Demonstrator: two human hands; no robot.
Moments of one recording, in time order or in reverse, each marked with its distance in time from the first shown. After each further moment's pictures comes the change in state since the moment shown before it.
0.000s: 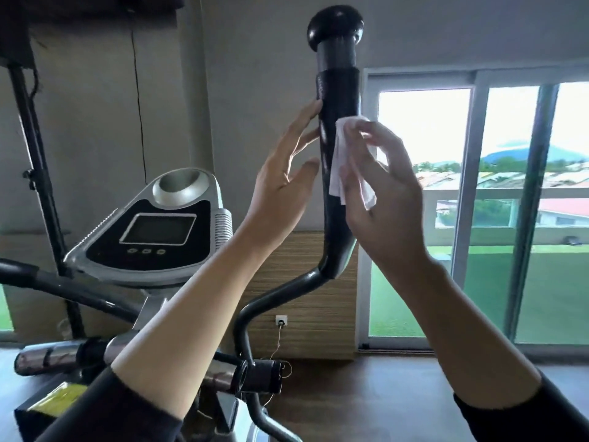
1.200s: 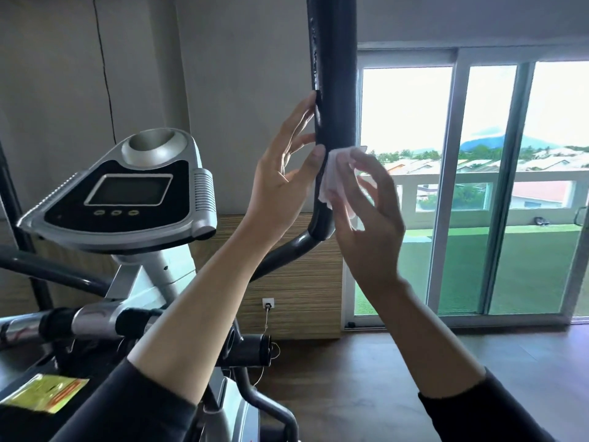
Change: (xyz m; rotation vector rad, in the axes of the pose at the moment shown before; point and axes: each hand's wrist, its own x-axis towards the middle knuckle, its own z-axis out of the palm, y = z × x) left_hand -0.046 -0.047 0.020 -0.015 0.019 0.113; right_hand -0.108 0.012 0.016 -0.019 0.097 0.012
